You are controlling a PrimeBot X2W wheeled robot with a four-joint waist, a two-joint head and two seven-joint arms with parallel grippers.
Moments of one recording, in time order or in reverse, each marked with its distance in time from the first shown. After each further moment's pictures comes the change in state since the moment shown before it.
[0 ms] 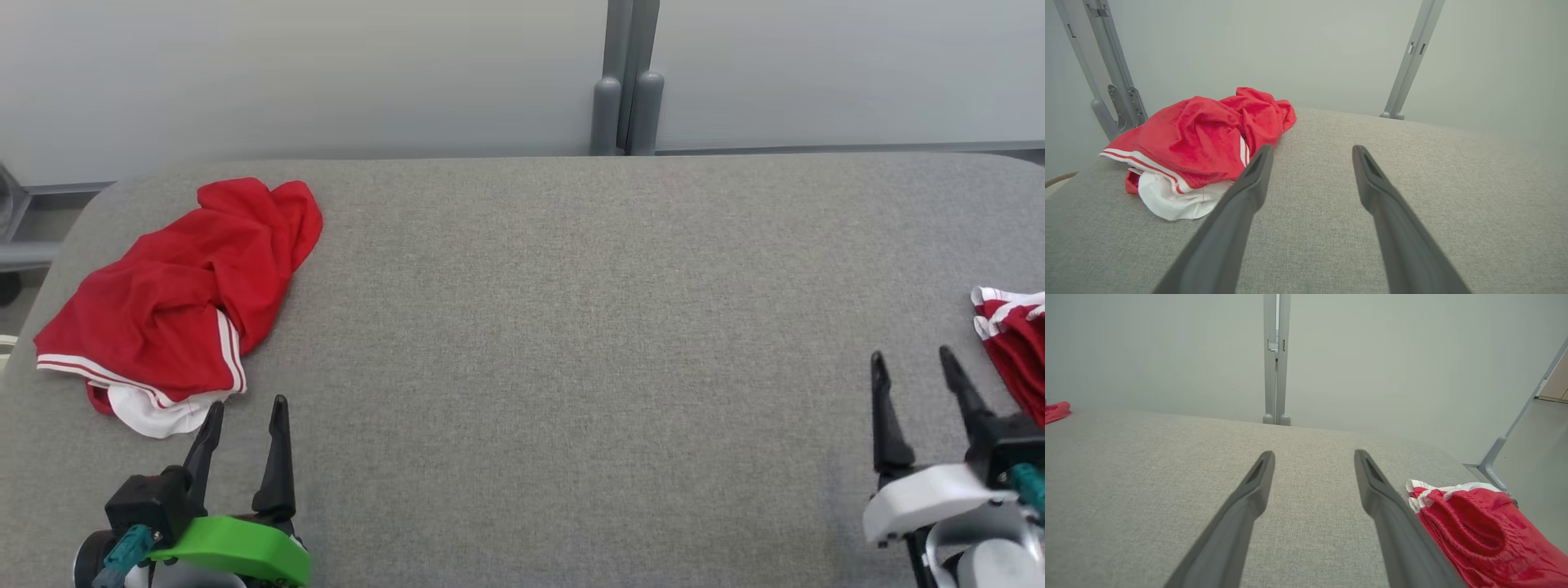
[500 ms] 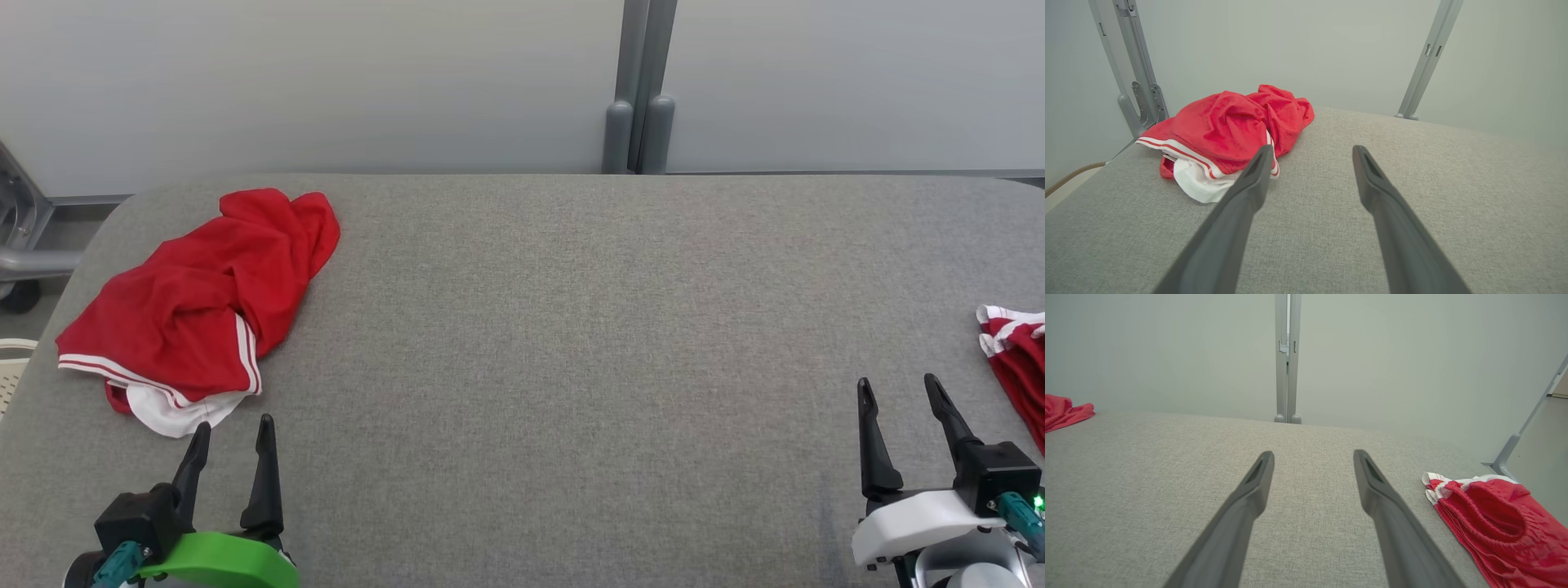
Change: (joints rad) left arm 0.036 -0.031 0.080 0.039 0.047 -0.045 -0.001; right arm 0.068 0.045 0.025 0.039 -0.007 0.000 -0.054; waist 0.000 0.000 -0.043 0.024
